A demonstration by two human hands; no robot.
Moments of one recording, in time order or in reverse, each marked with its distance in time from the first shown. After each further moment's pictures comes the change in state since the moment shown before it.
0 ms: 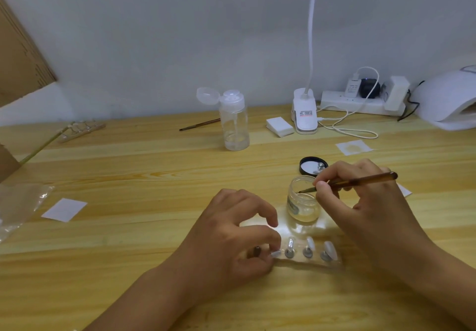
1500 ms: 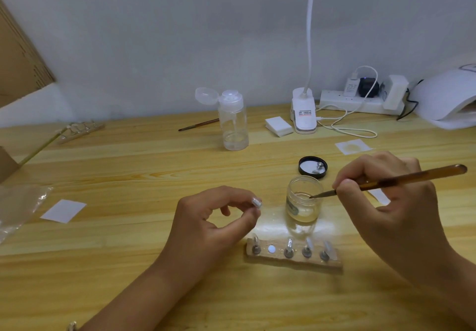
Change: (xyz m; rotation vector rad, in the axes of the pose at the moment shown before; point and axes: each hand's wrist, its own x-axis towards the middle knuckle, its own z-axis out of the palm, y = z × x) left_hand 0.000 0.000 -0.007 -0.465 0.303 -0.432; right_hand -0.001 -0.010 -0.013 0.012 0.243 -0.139
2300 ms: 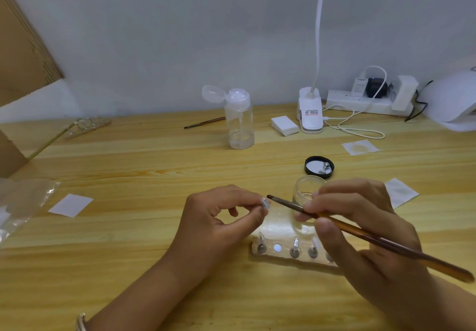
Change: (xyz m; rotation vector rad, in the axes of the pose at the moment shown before) left_hand 0.001 -0.004 0.001 -0.031 -0.019 -0.028; right_hand -0.029 -0.011 0.018 0.254 -0.060 -0.256
